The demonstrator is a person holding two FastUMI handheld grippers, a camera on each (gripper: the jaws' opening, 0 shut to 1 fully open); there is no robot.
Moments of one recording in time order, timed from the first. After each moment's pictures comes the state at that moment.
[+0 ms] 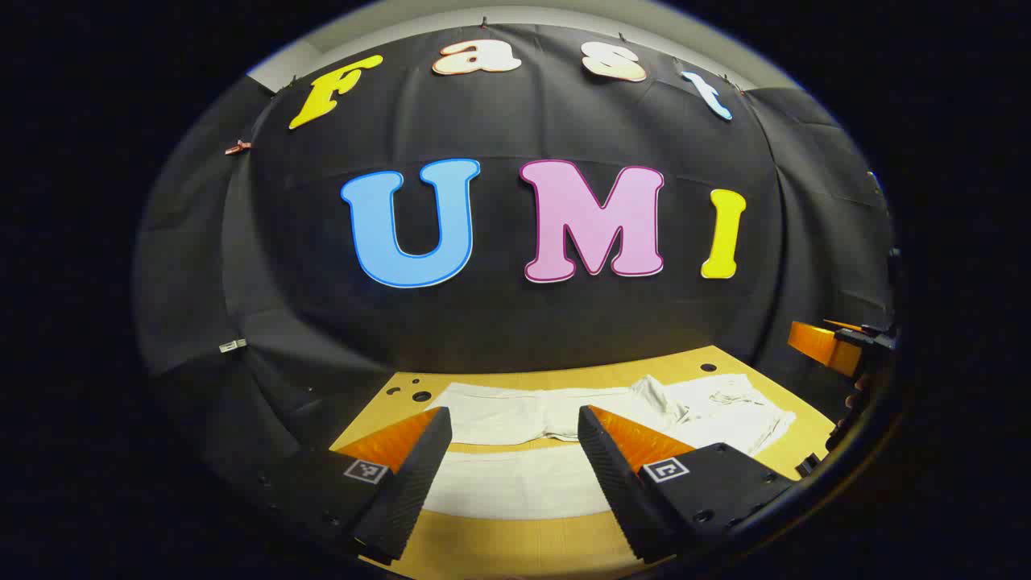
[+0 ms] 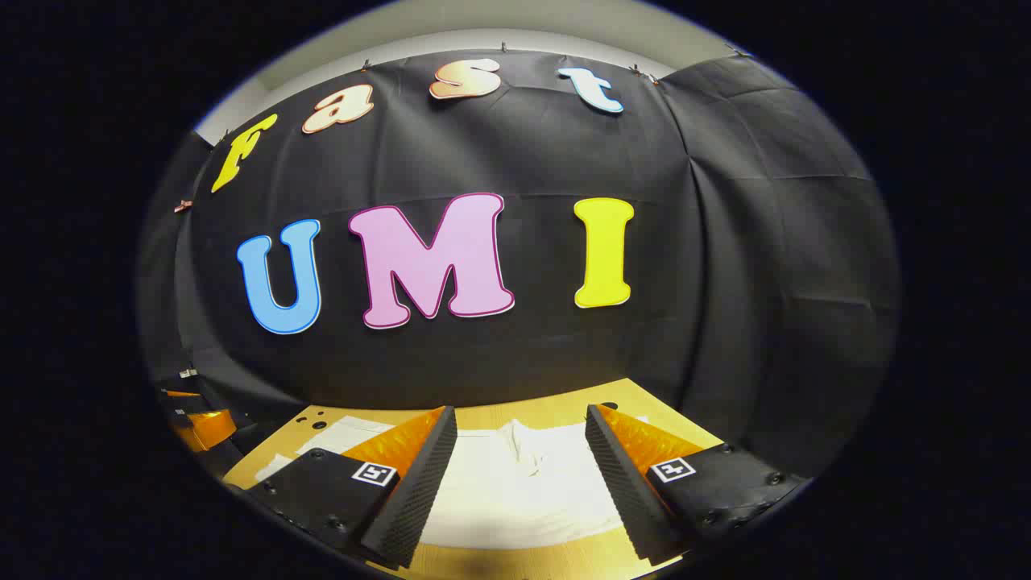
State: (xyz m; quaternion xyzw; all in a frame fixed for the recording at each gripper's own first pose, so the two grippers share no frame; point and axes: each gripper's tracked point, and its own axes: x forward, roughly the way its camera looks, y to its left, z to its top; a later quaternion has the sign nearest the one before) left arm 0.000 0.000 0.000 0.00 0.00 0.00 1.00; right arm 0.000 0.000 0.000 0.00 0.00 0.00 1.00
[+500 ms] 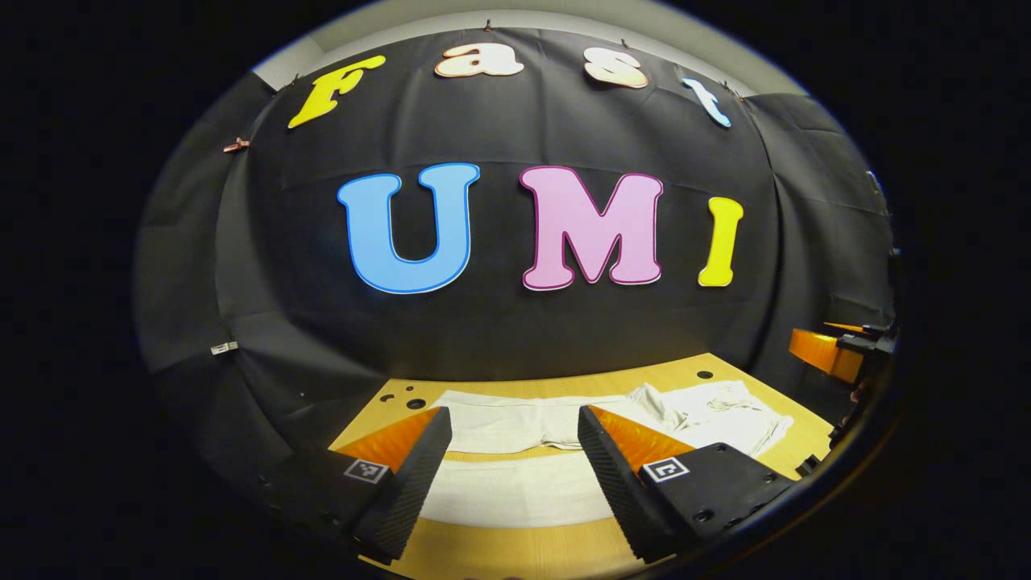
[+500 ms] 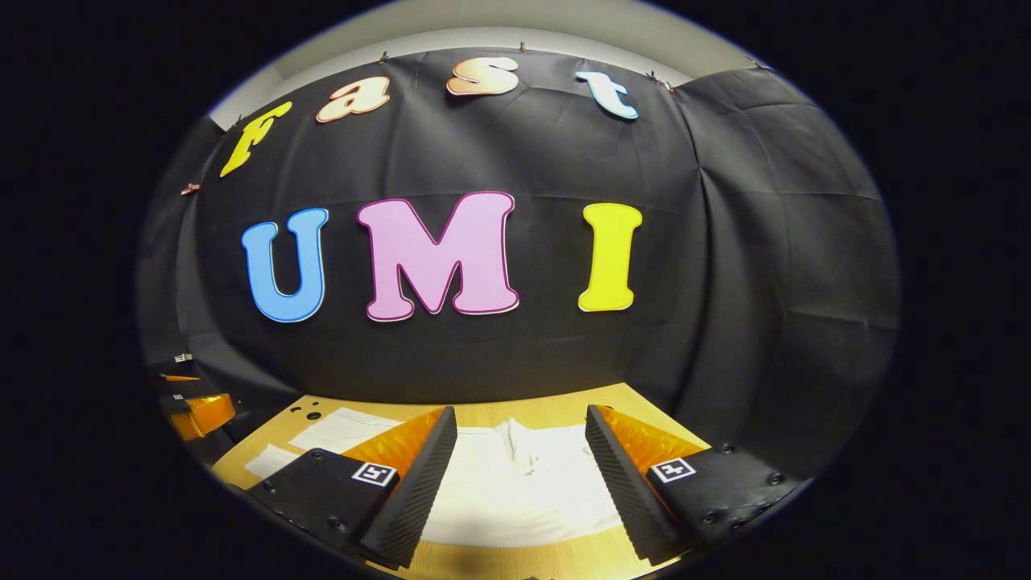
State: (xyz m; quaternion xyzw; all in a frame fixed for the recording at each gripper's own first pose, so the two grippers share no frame) left arm 0.011 0.007 0.007 0.00 -0.02 -0.01 1.00; right arm -0.004 0.004 0.003 -0.02 0.00 0.00 1.00
